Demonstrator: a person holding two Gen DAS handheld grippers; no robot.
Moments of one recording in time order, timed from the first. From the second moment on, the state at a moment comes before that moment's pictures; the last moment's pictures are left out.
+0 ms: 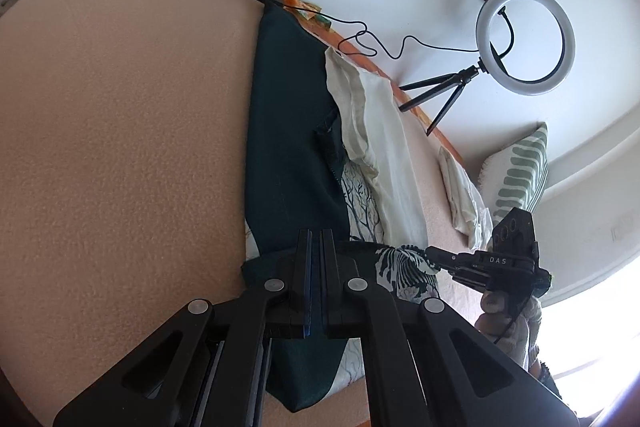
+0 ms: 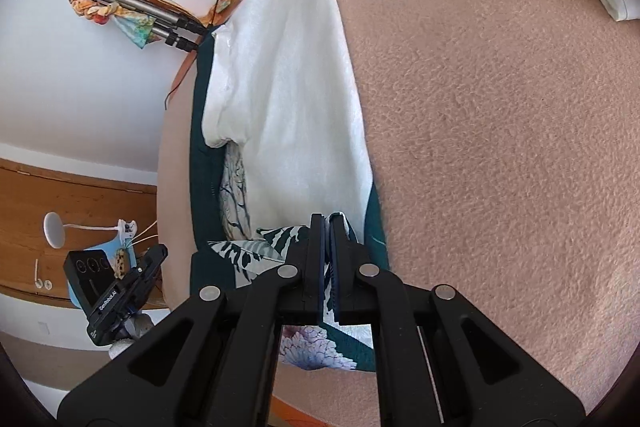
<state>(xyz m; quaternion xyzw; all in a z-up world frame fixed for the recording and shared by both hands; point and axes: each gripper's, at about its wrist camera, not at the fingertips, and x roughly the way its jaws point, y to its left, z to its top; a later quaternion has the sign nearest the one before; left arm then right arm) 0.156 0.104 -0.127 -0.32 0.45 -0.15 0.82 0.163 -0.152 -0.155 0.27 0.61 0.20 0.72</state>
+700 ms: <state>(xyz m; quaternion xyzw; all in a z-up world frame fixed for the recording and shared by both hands) 0.121 0.095 -0.144 -0.30 0.50 -0.13 0.80 0.135 -0.153 -0.121 0.17 0.56 0.25 0.77</state>
